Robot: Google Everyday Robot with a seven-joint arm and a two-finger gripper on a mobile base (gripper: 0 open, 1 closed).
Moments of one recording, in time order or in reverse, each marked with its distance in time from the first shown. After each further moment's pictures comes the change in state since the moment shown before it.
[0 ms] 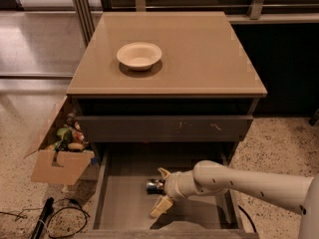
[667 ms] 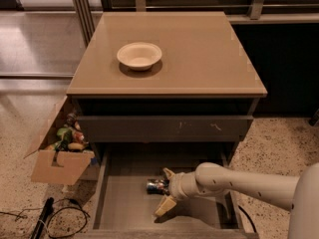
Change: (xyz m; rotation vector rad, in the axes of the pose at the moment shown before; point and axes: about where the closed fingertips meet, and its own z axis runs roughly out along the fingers) arm 0.036 -0.022 0.010 0.040 0.034 0.003
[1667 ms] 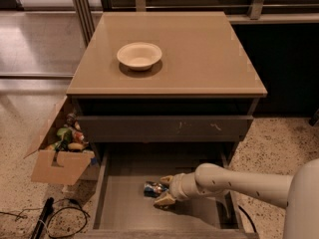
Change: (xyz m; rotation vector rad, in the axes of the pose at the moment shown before) arm 0.014 -0.004 0.005 0.007 0.023 0.003
